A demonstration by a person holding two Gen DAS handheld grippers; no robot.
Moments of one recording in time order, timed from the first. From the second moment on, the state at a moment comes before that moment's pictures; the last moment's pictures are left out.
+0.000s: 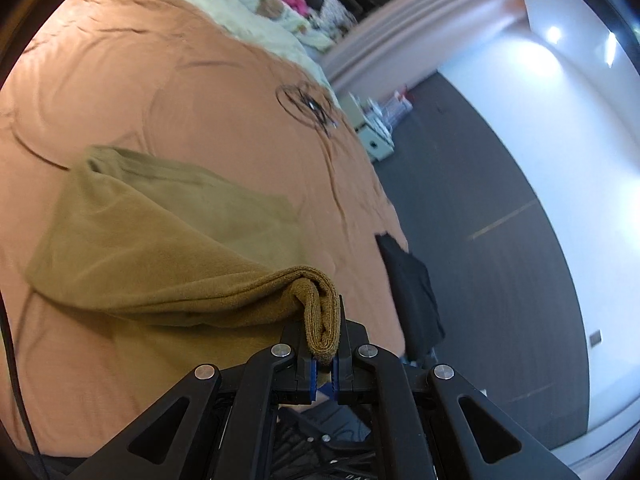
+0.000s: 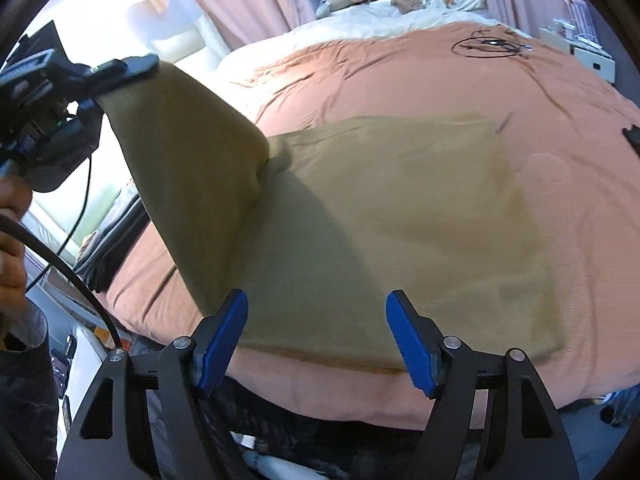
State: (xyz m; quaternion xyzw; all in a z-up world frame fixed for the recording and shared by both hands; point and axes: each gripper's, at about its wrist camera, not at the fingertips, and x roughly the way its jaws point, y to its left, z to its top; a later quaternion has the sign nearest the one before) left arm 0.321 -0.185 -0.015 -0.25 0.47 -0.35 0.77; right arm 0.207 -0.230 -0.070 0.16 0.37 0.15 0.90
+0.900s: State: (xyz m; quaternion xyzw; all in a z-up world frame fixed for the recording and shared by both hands) left arm 0.307 -0.142 -0.125 -0.24 0.54 -0.25 0.77; right arm 0.262 -0.214 -0.046 -0.07 0.46 0.12 0.88
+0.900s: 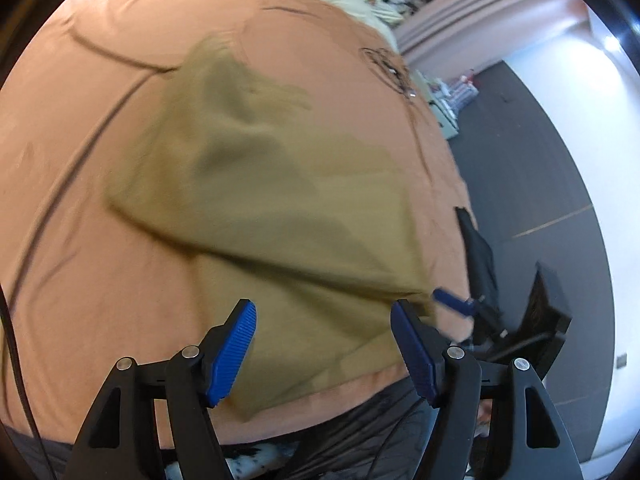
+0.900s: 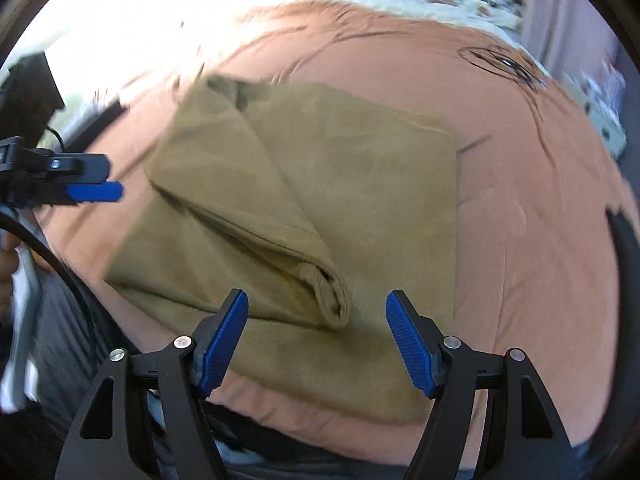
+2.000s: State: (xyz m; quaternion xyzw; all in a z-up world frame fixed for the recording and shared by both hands) left arm 0.305 -0.157 -0.177 -0.19 0.58 -0.21 0.76; right arm 0.274 -0.241 -0.035 -0.01 0.50 0.13 0.86
